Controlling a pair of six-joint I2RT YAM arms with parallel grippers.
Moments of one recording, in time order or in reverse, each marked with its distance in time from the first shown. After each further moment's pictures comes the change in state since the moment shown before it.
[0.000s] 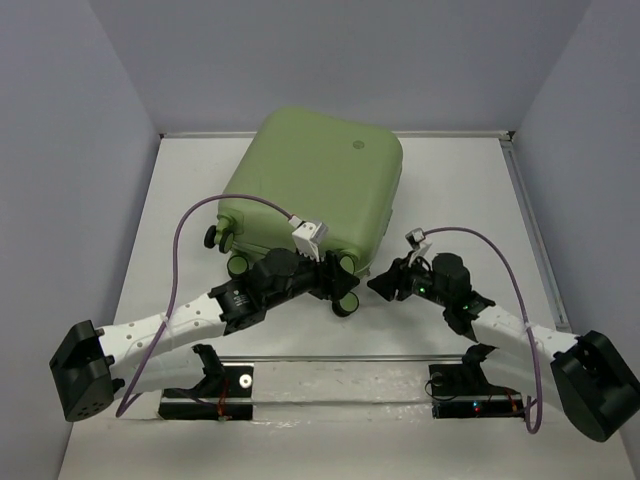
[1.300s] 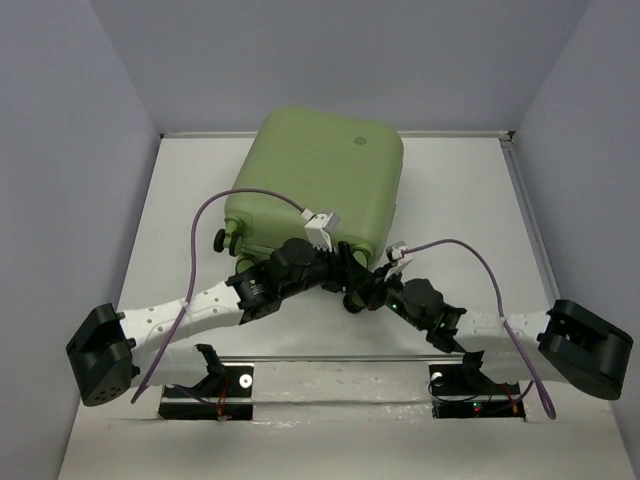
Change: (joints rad) left arm 0.001 0.112 0.074 0.016 0.023 -0.127; right arm 0.369 0.176 -0.016 0.328 0.502 0.018
